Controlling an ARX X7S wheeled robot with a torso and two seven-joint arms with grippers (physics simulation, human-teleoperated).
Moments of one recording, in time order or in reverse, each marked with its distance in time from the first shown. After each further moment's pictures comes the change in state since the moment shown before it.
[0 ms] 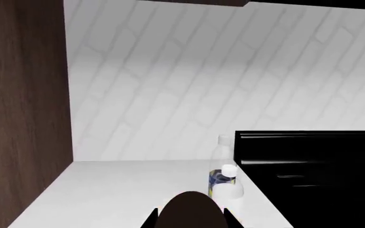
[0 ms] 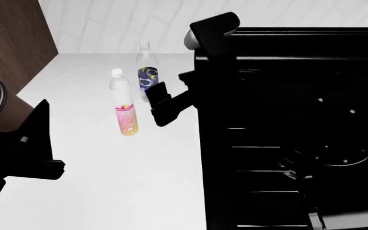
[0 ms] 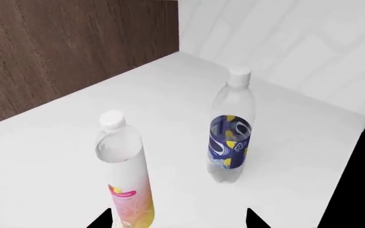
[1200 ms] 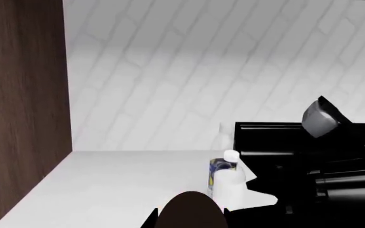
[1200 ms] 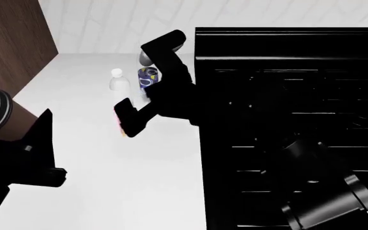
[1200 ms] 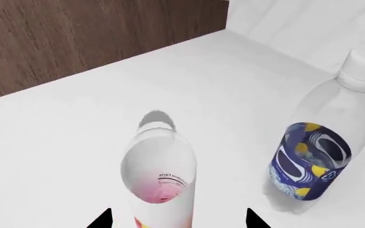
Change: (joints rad) left arm 0.083 0.048 -0.057 0.013 0.078 -0.023 0.103; right arm 0.069 -0.115 -0.340 0.321 -0.199 -0.311 -0.297
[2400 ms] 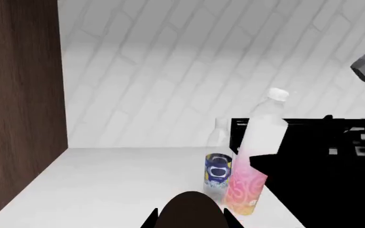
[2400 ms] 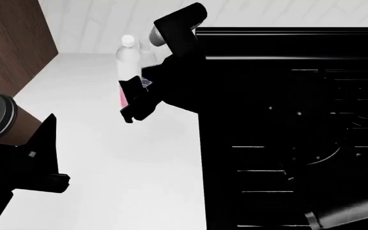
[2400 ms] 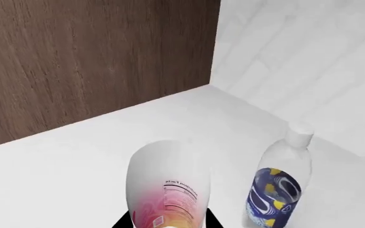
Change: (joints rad) left arm 0.035 0.014 -0.012 0.018 0.020 0.003 0.034; right arm -0.015 0.106 0.066 -0.261 0.185 -0.020 0.219
